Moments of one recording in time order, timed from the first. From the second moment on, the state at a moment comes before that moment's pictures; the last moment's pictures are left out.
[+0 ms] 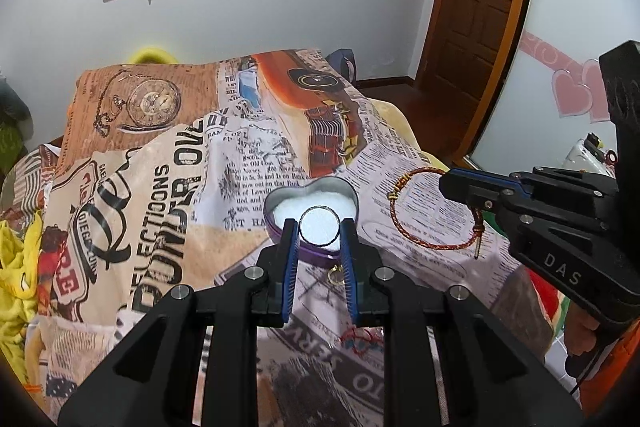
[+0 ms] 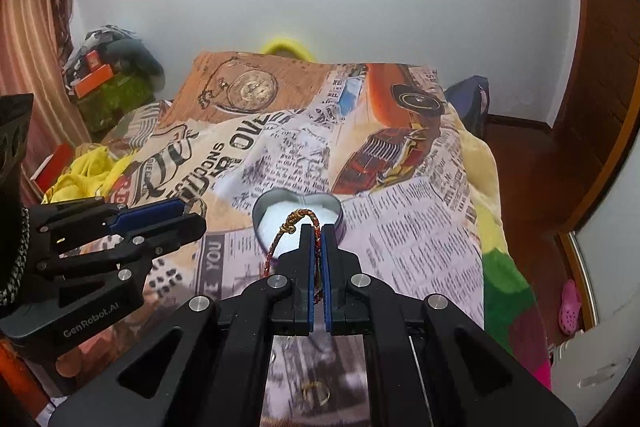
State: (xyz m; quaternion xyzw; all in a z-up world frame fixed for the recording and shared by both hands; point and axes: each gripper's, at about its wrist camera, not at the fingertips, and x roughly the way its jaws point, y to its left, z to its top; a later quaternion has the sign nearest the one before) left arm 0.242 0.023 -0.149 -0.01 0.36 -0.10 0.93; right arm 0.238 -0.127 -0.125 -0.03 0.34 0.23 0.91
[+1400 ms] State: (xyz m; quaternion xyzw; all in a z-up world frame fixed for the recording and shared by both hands) left arm 0.343 0.034 -0.215 -0.02 0.45 -0.12 0.88; right arm 0.329 -0.083 -0.185 -0.08 0.44 0.29 0.85
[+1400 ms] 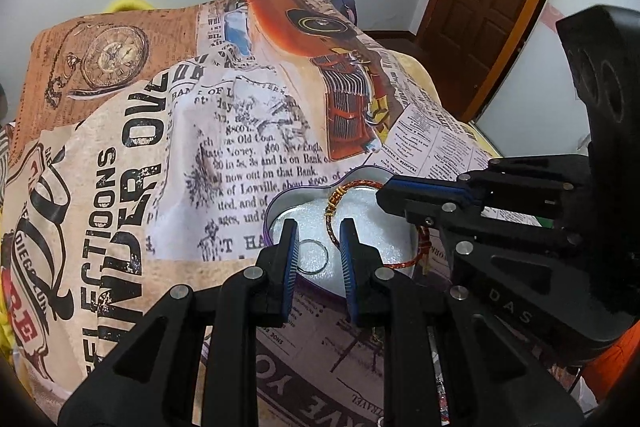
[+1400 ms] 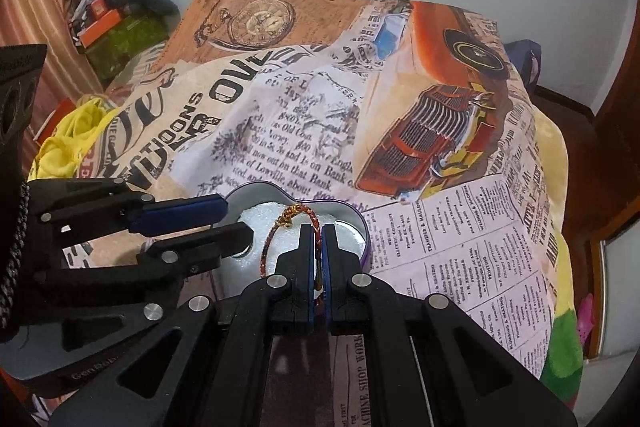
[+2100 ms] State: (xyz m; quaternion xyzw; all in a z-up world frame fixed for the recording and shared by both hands) left arm 0.284 0.036 -0.163 0.00 0.42 -0.10 0.90; right arm 0.276 -0.107 -0.141 -0.08 0.40 0.27 0.87
